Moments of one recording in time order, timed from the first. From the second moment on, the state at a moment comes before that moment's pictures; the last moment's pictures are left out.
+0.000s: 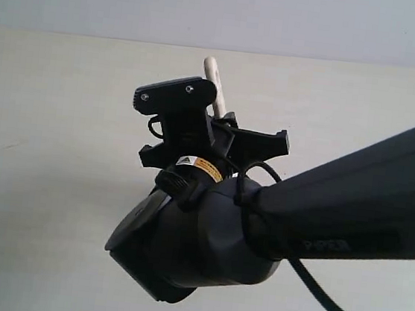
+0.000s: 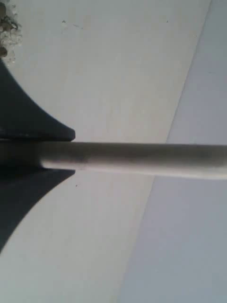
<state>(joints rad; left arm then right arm) -0.24 0.05 0.00 -1.29 0.15 1.27 1.16 2.06 -1.08 1.61 -1.21 -1.07</state>
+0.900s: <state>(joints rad) -0.24 0.05 0.00 -1.29 0.15 1.27 1.12 2.11 -1.08 1.42 -1.14 -0.90</state>
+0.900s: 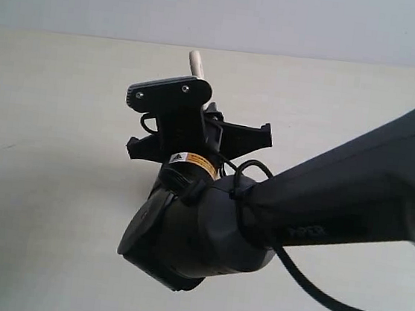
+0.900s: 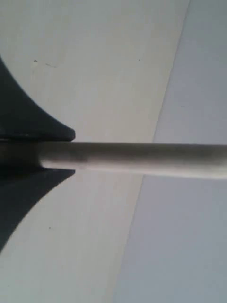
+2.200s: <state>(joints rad) -0.24 0.05 0.00 -1.29 0.15 1.27 1.08 2.04 -1.08 1.35 -1.20 -0.96</state>
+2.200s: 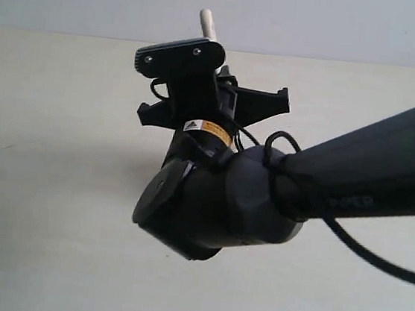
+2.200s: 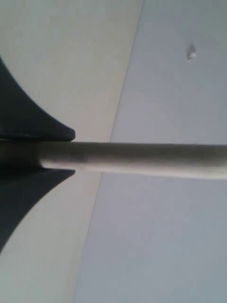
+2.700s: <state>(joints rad) -0.24 0.05 0.00 -1.29 0.15 1.27 1.00 2.10 -1.08 1.24 -1.04 -0.89</state>
